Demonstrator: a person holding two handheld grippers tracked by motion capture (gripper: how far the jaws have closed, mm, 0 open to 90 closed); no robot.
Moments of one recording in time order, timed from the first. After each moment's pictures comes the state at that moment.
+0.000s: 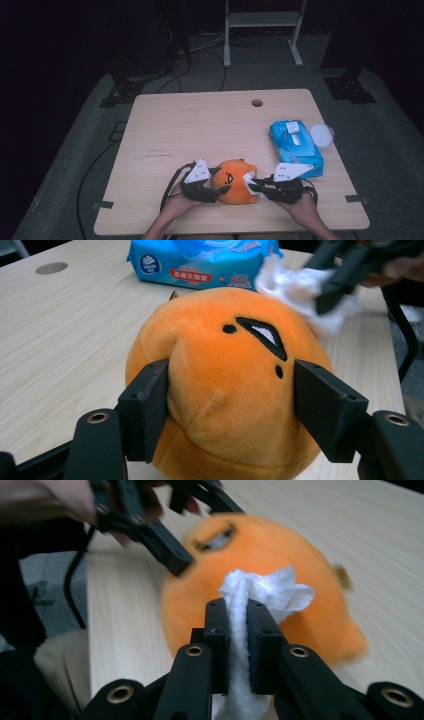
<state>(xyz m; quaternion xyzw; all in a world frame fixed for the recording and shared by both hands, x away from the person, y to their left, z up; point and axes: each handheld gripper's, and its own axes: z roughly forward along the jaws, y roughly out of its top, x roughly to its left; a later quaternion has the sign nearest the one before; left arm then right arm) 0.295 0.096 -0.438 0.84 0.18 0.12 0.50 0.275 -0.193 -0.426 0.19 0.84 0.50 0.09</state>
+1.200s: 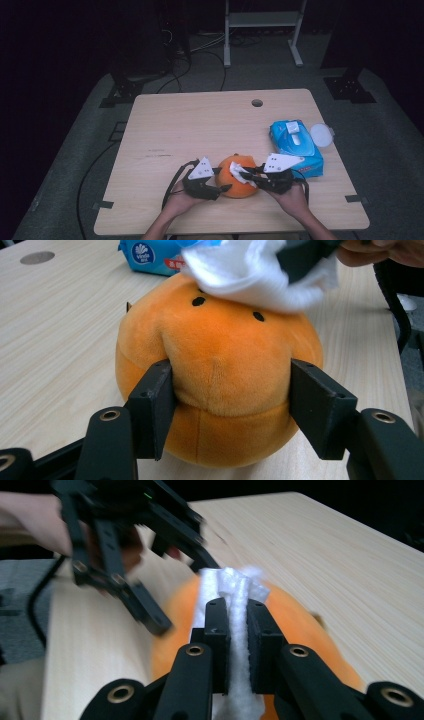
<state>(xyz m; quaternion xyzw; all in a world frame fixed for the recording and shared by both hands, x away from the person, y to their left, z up) 0.304 0.093 -0.439 0.85 0.17 0.10 0.48 0.294 -0.176 -0.412 0.18 0.83 0.51 0.14</state>
